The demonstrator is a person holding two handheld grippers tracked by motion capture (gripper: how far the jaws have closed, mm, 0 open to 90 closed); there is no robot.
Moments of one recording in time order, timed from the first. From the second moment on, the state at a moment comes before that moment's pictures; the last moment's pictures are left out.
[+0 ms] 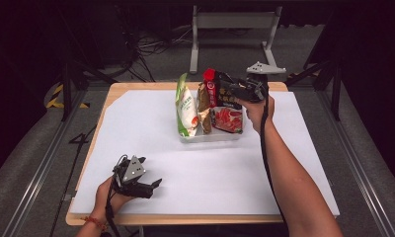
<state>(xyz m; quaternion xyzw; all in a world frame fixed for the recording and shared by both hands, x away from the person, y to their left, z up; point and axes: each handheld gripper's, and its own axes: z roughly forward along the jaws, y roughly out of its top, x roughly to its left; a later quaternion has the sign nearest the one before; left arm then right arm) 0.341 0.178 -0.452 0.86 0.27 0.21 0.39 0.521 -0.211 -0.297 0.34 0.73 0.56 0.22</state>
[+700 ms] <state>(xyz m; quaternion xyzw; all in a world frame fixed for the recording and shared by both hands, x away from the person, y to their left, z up) 0.341 0.176 -0.453 0.86 0.27 0.21 0.38 0.511 -0.215 -0.293 0.32 0.75 0.53 0.25</state>
